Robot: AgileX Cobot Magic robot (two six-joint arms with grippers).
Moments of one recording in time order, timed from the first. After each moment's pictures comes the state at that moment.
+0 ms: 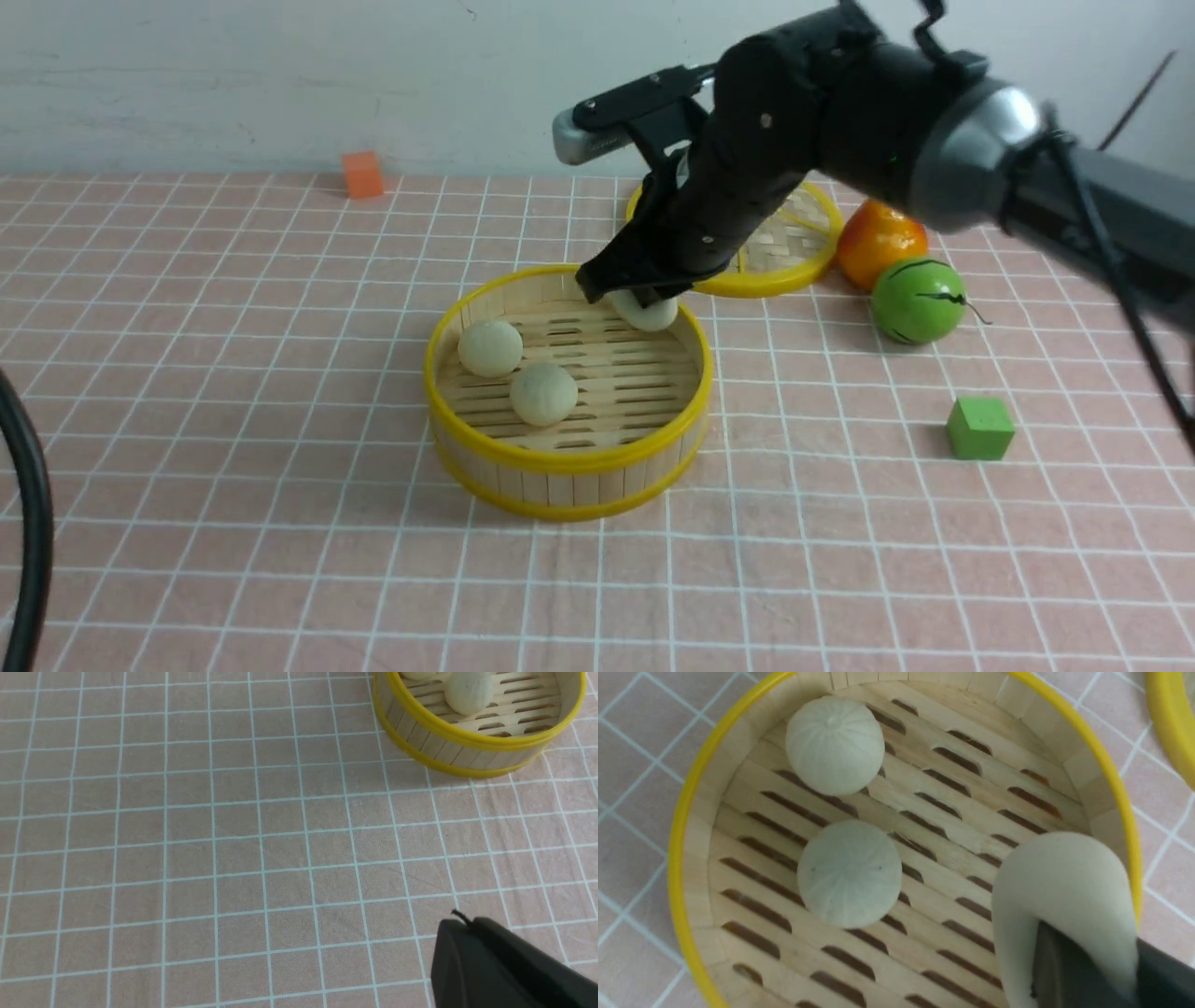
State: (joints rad) right arm 0.55 2.16 -2.01 0.01 0.88 0.01; left arm -0.40 0.68 -1.07 0.15 1.22 -0.29
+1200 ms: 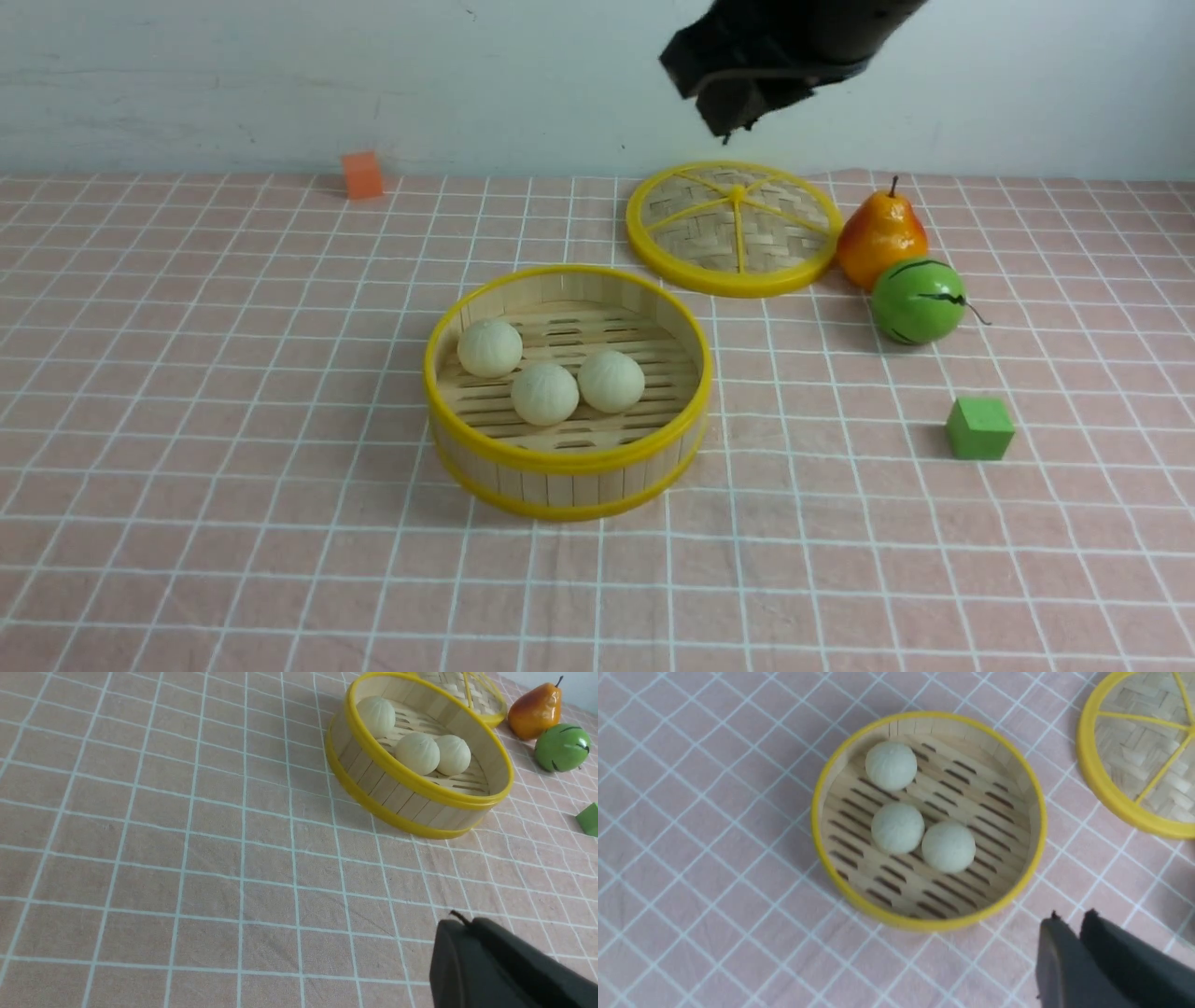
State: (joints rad) right arm 0.55 1.72 -2.05 0.07 1.26 -0.07; left arm -0.40 0.10 -0.44 0.11 0.83 -0.54
